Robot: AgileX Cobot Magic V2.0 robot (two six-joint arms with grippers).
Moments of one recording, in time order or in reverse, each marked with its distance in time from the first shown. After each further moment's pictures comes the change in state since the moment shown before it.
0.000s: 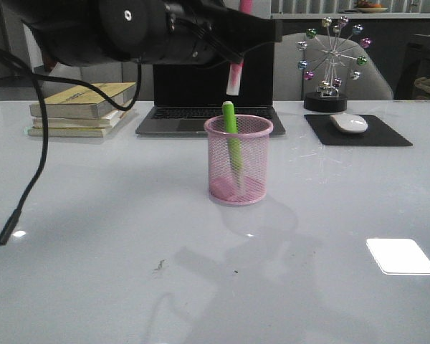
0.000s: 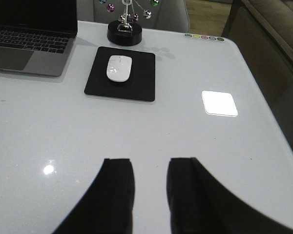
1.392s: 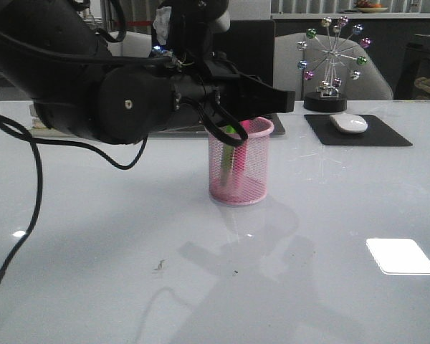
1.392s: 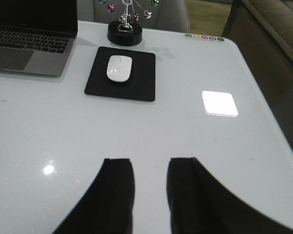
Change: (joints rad) left arm -0.038 0.053 0.138 0.091 -0.146 -0.055; right arm 0.000 0.000 0.000 0.000 0.000 0.000
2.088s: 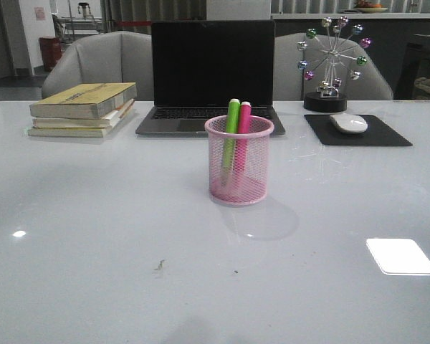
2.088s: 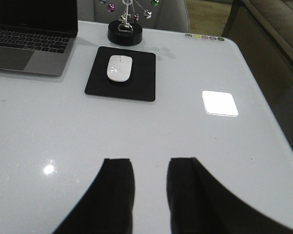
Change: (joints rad) left arm 0.207 -0.559 0.006 0.061 0.529 0.123; right arm 0.000 0.000 0.000 0.000 0.000 0.000
